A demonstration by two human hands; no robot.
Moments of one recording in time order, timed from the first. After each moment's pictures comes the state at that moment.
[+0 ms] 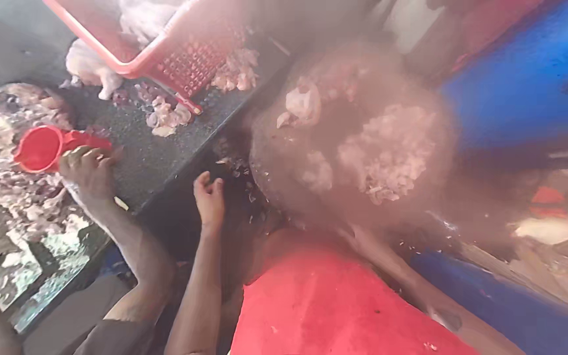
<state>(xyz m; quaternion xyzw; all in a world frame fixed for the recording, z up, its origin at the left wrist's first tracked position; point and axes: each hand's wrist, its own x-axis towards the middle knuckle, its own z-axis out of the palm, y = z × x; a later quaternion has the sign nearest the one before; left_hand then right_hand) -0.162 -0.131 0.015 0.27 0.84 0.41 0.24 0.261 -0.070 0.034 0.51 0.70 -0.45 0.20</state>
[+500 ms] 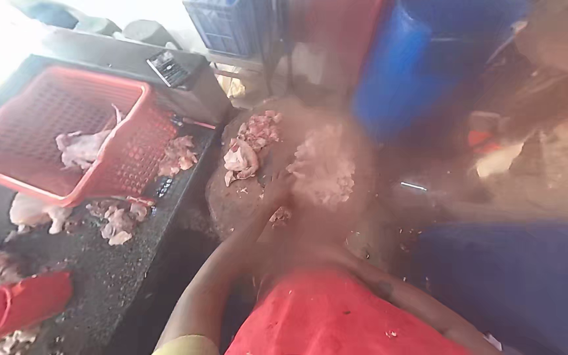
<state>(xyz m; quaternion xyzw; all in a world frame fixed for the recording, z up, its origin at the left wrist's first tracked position) 0.070 0.092 0.022 0.81 0.53 -0.05 0.25 0.238 -0.068 0.001 0.37 0.76 -0.52 0.12</state>
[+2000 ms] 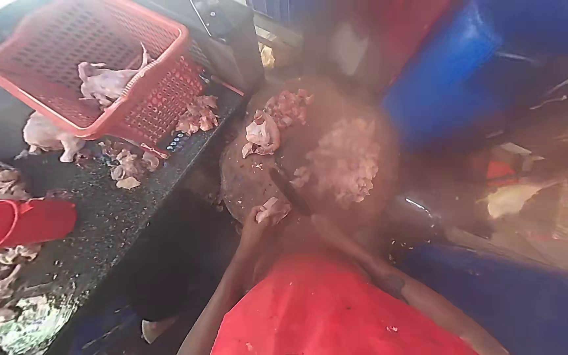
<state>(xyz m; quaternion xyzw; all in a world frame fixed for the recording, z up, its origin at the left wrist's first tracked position) -0.022 -0.095 -0.010 0.35 0.67 0.39 0.52 0.251 -0.054 0.003 0.54 0.60 -0.60 -0.03</state>
